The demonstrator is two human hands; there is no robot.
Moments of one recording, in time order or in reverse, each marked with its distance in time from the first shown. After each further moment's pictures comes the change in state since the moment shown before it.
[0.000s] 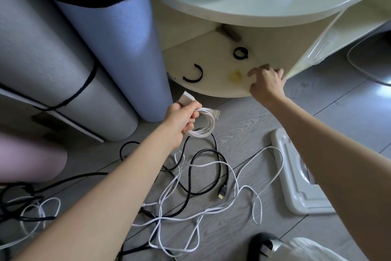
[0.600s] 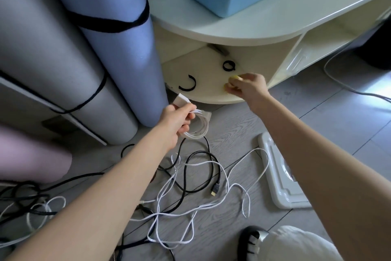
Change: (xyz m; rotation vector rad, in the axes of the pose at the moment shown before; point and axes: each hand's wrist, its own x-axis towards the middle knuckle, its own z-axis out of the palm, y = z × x) left_hand -0.043 0.017 0.005 0.033 -0.011 0.037; right_hand -0.037 -0.029 -0.045 1.347 -0.122 0.370
